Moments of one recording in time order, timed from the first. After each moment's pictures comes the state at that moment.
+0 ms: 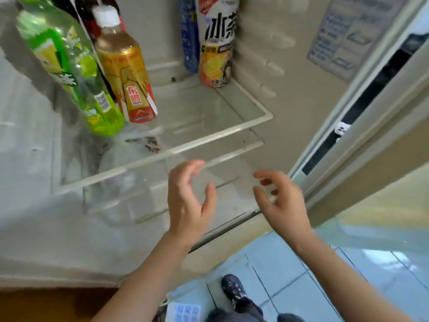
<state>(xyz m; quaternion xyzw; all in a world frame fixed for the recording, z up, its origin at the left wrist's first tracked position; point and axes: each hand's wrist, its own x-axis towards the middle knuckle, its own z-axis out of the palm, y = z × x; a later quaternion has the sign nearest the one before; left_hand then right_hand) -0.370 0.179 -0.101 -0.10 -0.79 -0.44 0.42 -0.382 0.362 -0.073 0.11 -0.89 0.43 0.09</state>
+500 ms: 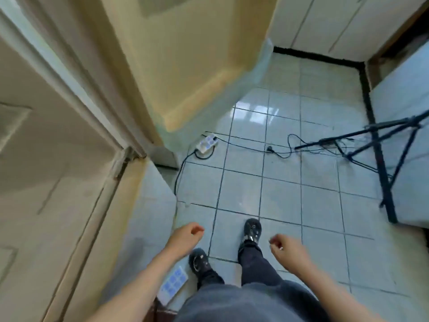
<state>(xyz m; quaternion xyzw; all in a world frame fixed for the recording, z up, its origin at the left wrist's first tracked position) -0.255 0.341 -0.303 -0.21 -0.81 -0.24 -0.48 -0.035 0.529 -0.273 -0.48 -0.79 0.30 -0.24</state>
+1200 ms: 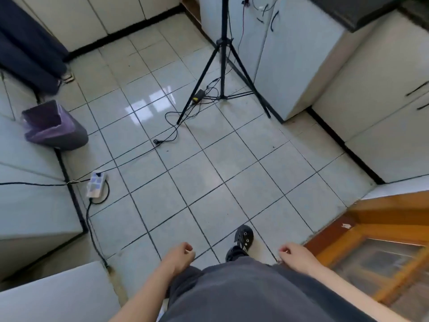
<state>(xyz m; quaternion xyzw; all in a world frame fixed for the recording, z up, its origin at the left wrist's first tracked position) 0.053 0.580 -0.336 -0.41 -0.73 0.13 -0.53 0.379 0.604 -0.307 -0.68 -0.52 0.48 -0.20</state>
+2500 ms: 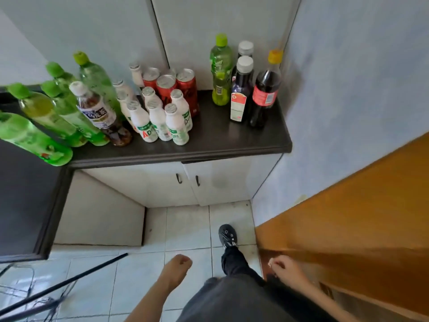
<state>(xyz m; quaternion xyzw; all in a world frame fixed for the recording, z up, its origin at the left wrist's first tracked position) 0.761 1.084 -0.320 -0.70 -0.46 0.28 -0.47 0.920 0.810 -0.314 -0.87 -0.05 0.46 0.19</state>
